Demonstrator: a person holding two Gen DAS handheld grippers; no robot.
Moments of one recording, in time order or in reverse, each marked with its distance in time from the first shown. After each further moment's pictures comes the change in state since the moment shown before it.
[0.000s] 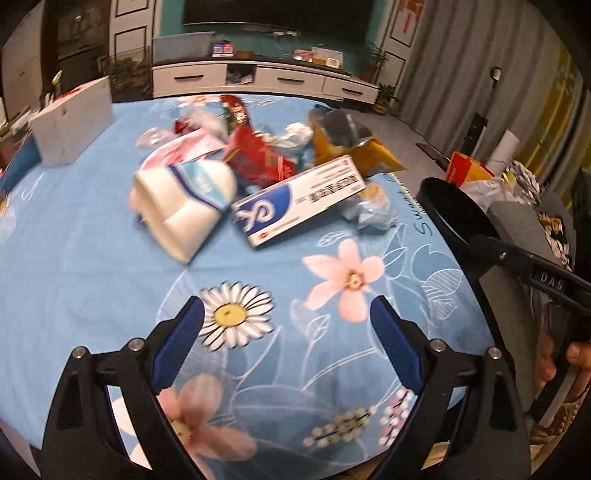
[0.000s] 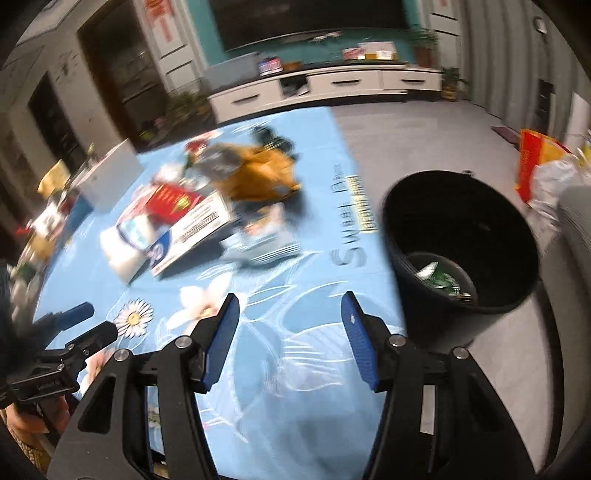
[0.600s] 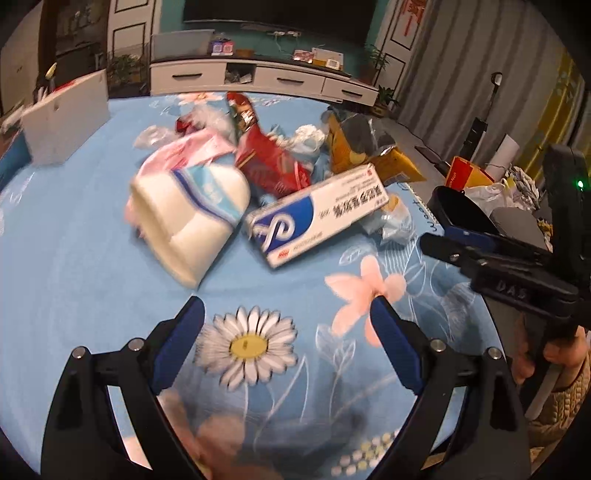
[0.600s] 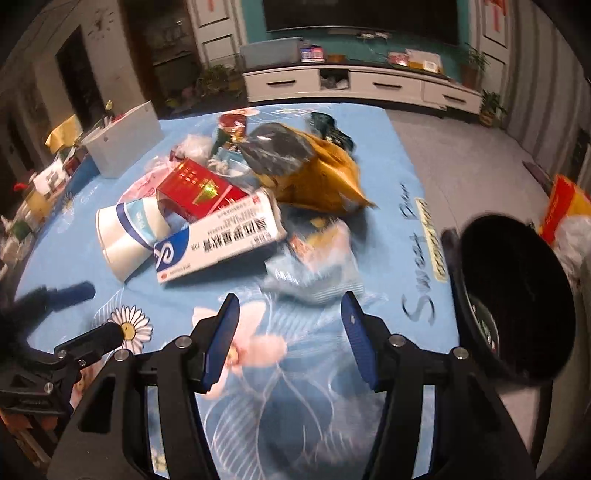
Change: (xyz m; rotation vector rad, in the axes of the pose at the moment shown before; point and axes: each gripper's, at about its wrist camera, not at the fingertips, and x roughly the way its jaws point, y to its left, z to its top) left arm 0.030 0.012 0.024 0.013 -0.007 -0.021; right arm 0.065 0.045 0.032 -0.181 0.034 0.015
